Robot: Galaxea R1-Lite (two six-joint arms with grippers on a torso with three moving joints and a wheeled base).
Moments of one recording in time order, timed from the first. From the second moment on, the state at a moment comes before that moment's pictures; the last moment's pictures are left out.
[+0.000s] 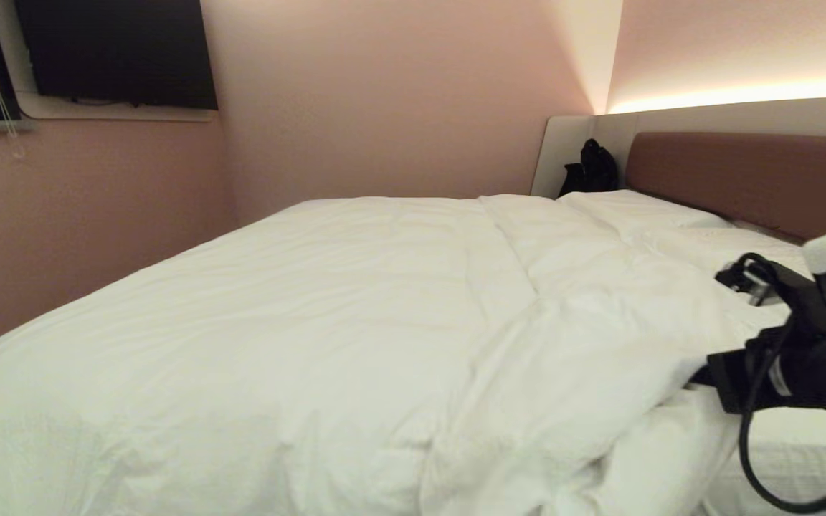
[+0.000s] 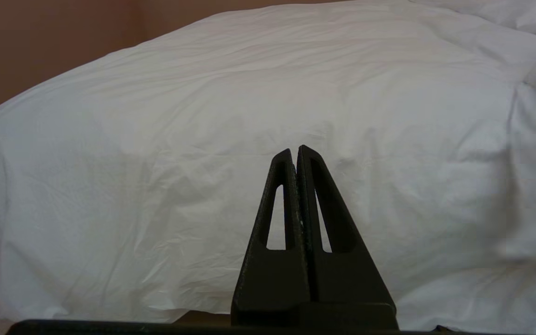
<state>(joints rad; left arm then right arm) 0.01 0.00 0.00 0.00 -0.04 0.06 0.19 1.37 -0.83 0.22 -0.01 0.02</state>
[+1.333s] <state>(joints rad) 0.01 0.00 0.00 0.00 -0.04 0.06 0.10 0.71 -0.50 0.39 0.00 -0.05</state>
